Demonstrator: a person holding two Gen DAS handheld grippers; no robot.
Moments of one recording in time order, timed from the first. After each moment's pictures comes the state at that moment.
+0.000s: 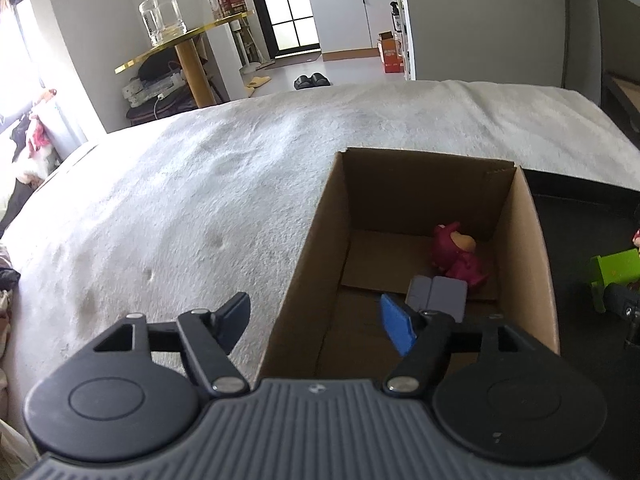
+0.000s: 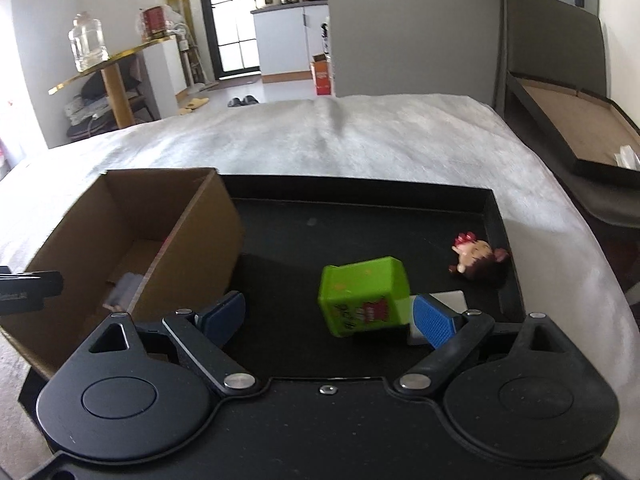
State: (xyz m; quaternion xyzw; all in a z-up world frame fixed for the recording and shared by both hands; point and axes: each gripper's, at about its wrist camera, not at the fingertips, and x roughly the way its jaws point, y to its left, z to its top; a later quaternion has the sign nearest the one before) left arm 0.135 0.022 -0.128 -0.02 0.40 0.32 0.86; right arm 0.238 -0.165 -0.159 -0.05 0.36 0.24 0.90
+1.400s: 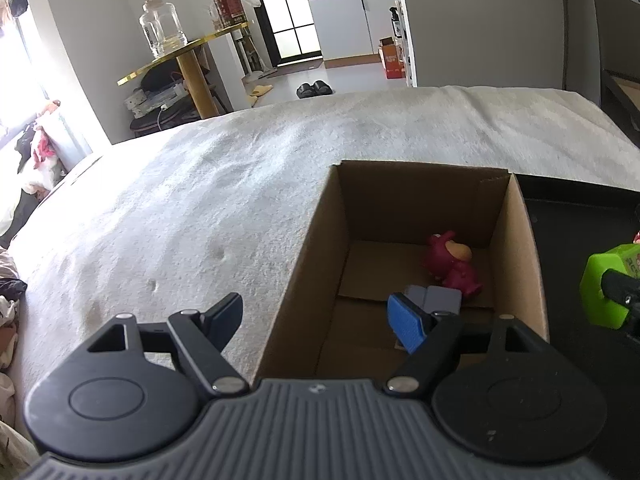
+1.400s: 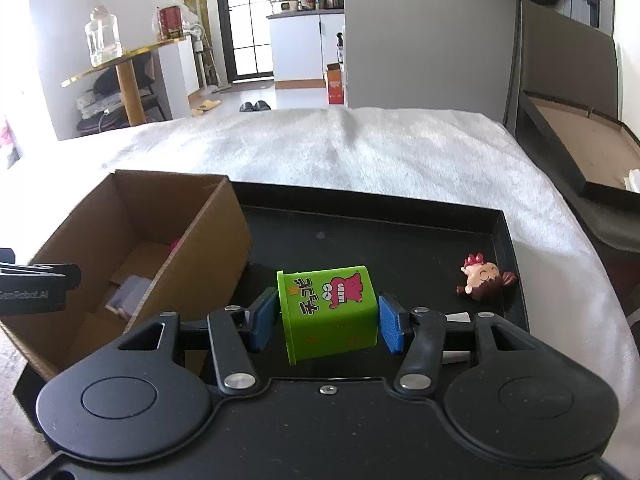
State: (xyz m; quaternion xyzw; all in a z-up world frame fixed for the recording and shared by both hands) left arm 0.136 0.016 -0.121 -0.01 0.39 0.33 0.86; right arm 0.236 -0.159 -0.148 -0.06 0.33 0.27 0.90
